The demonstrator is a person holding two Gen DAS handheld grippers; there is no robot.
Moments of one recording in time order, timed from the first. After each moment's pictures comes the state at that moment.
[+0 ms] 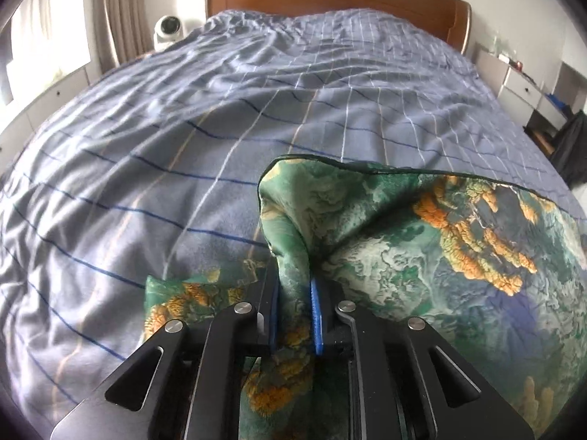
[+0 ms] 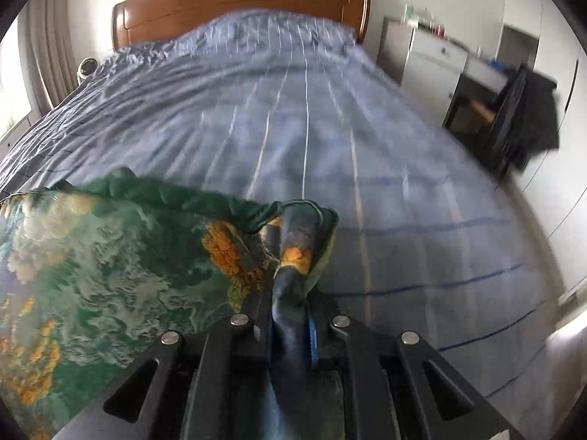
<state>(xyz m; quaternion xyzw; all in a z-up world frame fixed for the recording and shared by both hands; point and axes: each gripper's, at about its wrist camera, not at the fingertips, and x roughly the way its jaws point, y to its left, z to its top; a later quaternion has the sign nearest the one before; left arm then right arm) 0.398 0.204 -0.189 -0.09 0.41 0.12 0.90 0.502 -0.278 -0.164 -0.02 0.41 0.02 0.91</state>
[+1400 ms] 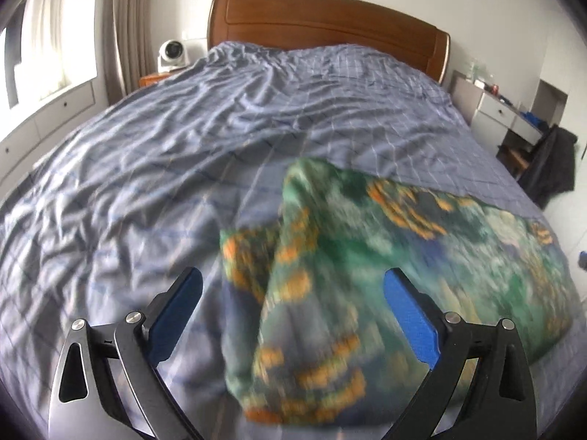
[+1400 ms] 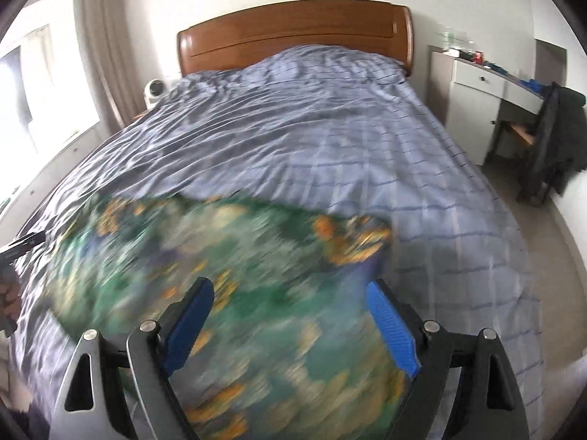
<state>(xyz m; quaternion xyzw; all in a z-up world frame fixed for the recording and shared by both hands) 0.271 0.197 -0.109 -0.11 0.35 0.09 0.92 0.372 -0.248 -0.079 0.00 0.36 0.14 0.92</state>
